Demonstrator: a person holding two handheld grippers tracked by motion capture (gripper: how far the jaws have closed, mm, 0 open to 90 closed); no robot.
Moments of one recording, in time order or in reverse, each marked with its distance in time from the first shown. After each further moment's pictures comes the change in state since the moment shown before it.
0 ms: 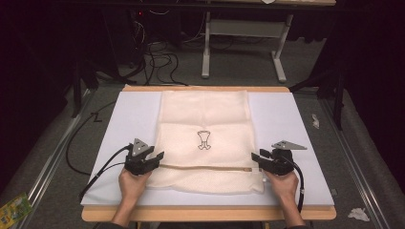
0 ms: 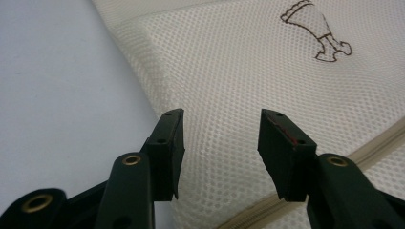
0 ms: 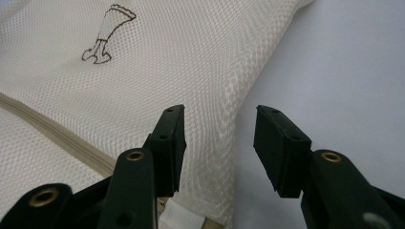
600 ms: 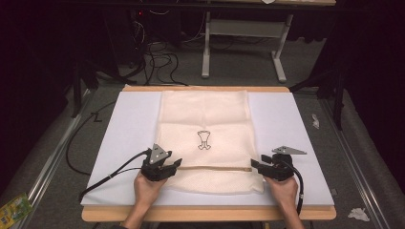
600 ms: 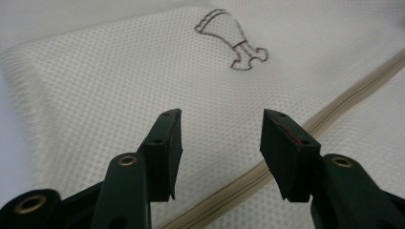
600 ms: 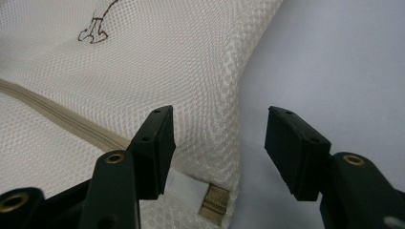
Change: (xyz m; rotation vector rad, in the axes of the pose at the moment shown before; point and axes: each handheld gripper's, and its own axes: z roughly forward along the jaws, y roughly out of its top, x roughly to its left) left arm -0.052 0.008 0.014 -0.016 -0.121 0.073; right arm -0.001 -0.015 0.001 0.037 0.011 0.045
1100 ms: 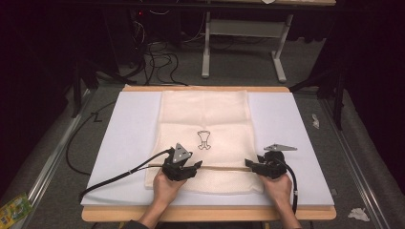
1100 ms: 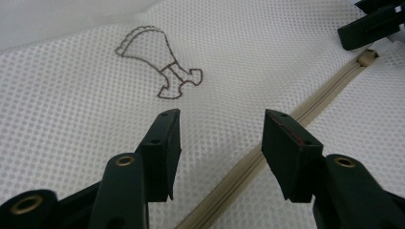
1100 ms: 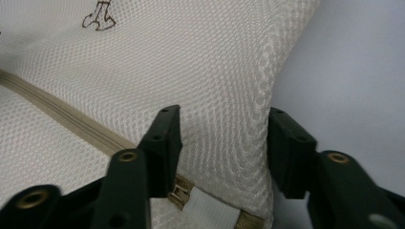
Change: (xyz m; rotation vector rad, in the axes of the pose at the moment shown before) left arm -0.041 0.023 0.032 0.023 -0.076 0.066; right arm 0.011 0.008 0.018 0.063 0.020 -0.031
